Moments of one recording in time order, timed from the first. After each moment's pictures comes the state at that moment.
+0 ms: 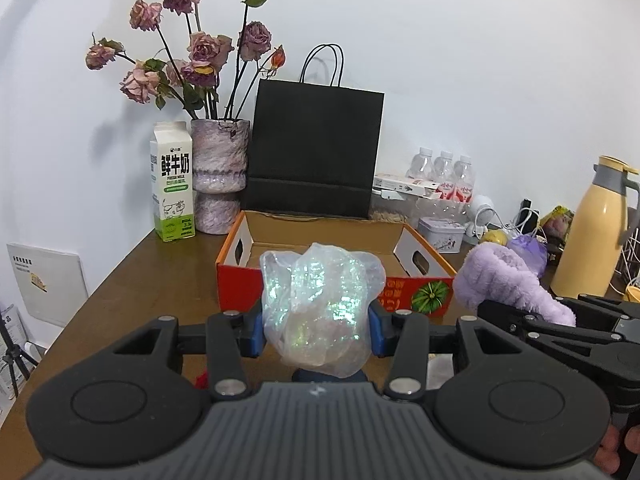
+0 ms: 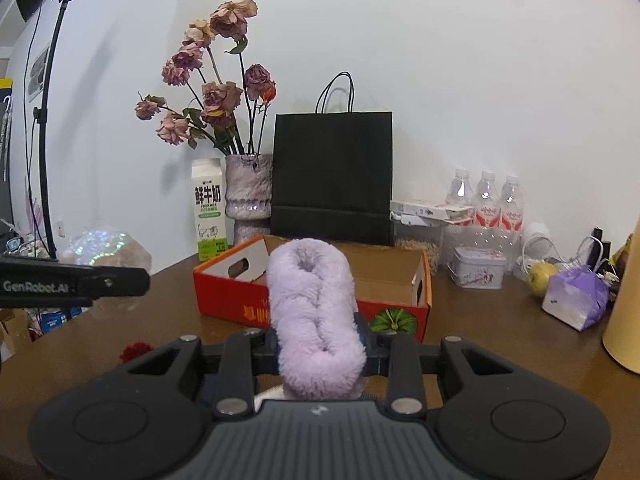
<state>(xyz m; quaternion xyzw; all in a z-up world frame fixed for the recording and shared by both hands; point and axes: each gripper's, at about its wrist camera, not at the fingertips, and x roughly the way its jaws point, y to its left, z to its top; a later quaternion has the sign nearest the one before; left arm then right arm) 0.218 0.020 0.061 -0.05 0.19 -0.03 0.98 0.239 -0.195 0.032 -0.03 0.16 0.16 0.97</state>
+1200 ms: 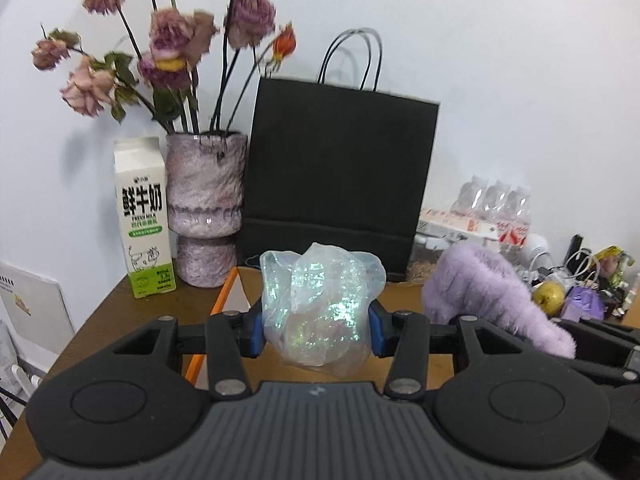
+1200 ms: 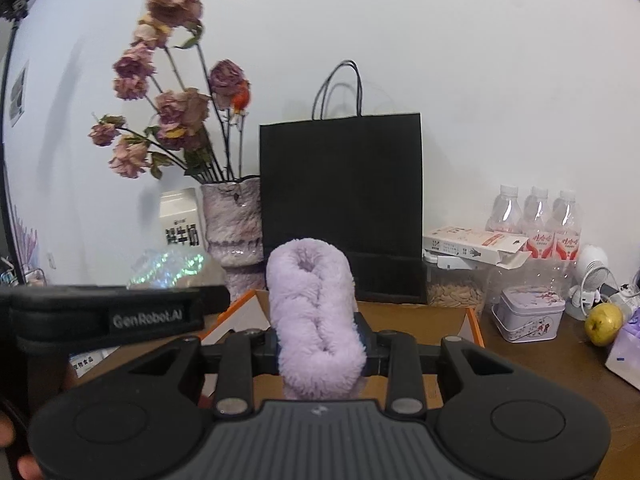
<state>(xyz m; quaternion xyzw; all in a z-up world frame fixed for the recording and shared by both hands) 0.409 0.026 0.083 -0.06 0.20 0.00 0.98 0.409 -0.146 0.068 0.01 0.17 0.18 0.97</state>
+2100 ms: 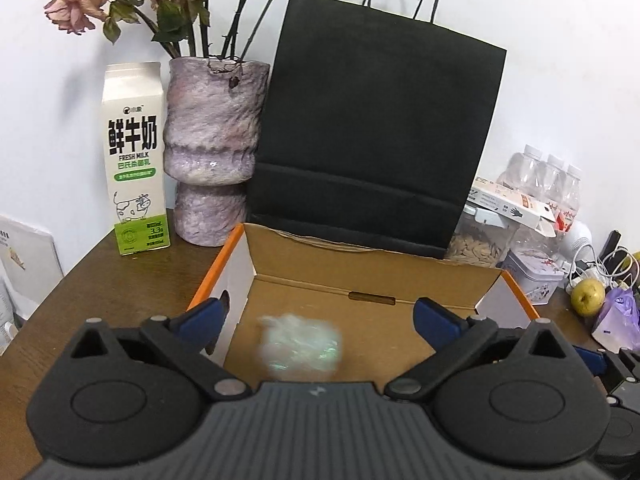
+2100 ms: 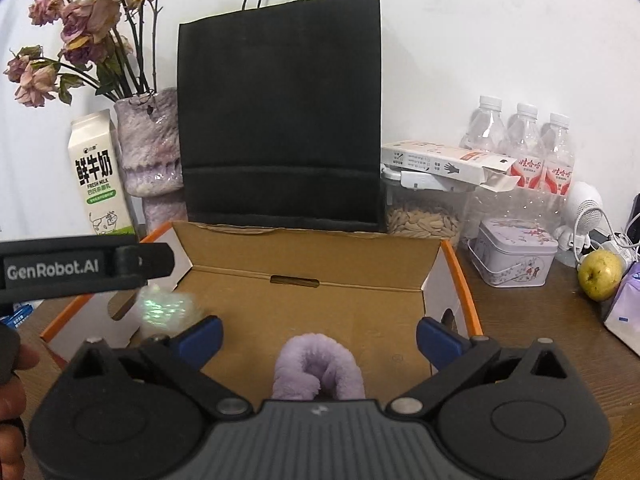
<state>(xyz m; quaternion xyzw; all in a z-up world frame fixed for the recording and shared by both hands) 0.474 0.039 0.040 -0.09 0.25 0.02 0.96 0.490 -0.146 0.010 -0.01 0.27 0.10 0.96</state>
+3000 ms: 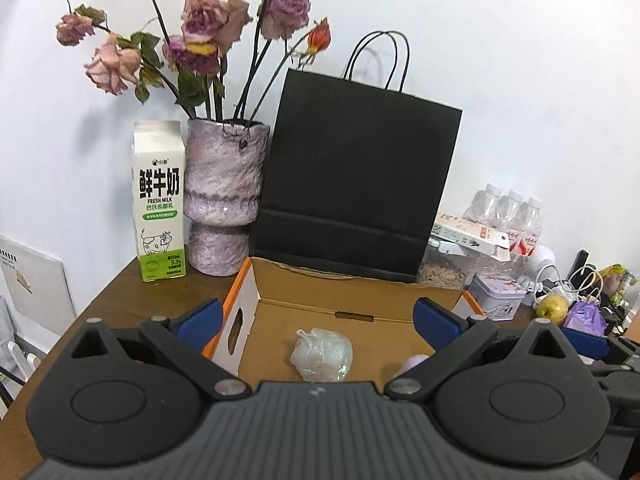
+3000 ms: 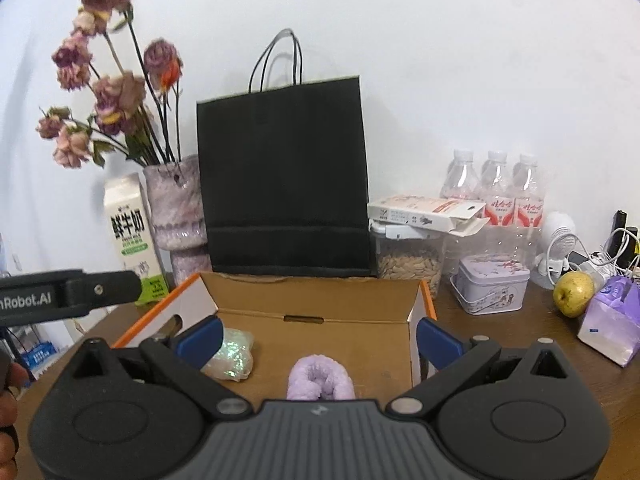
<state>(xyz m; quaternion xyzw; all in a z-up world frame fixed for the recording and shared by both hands) 0.393 0.045 0.079 -0.09 0.19 0.01 0.98 0.423 -0.177 0.055 0.02 0.20 0.12 0.97</state>
